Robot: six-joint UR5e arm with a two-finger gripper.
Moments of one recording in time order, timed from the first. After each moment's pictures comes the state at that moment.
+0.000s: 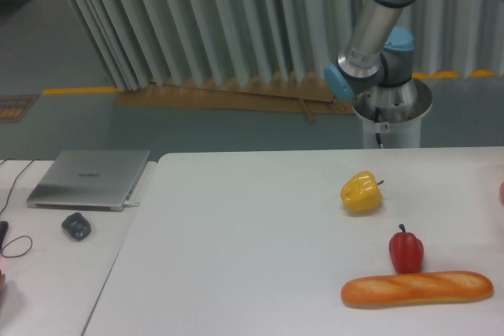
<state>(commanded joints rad) 2.83 -2.08 -1.38 -1.01 1.60 1.77</state>
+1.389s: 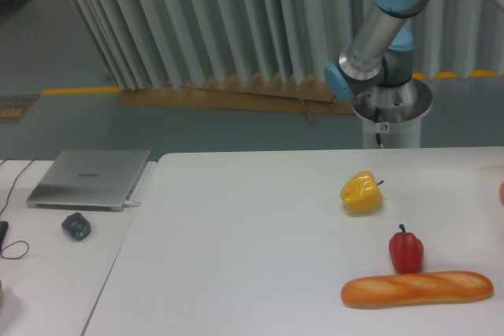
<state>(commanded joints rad) 2.83 -2.13 -1.42 -0.97 1.60 1.77</state>
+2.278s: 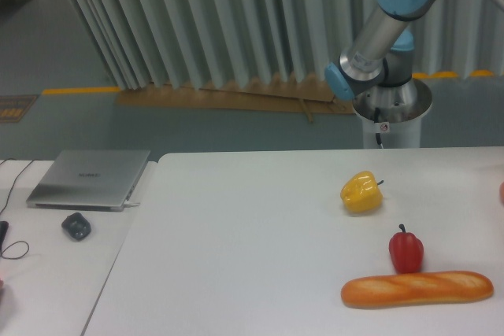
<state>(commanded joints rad) 2.84 -2.15 -1.41 -0.96 1.60 1.77</state>
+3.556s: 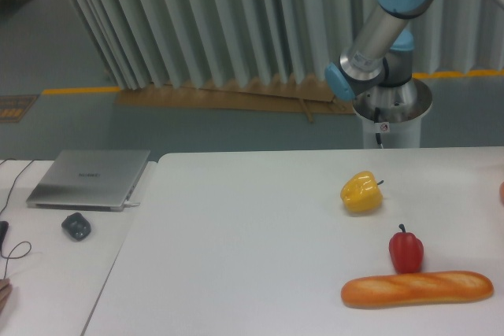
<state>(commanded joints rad) 2.84 -2.08 -1.43 -1.04 1.57 1.81</state>
